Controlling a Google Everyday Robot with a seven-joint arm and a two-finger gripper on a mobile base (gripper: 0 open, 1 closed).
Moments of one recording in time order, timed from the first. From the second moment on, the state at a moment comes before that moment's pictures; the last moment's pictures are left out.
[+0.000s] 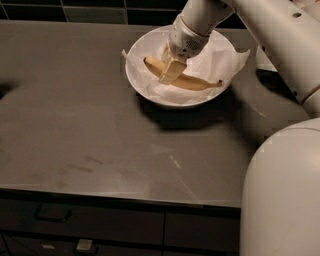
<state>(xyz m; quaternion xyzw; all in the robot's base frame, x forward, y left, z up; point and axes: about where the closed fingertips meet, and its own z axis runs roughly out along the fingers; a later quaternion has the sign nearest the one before) 0.656 -0.023 0.904 -0.74 0.63 0.11 0.22</state>
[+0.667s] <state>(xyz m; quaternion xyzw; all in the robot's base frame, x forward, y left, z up) 0.630 -0.019 0.953 -0.73 0.62 0.10 0.26</state>
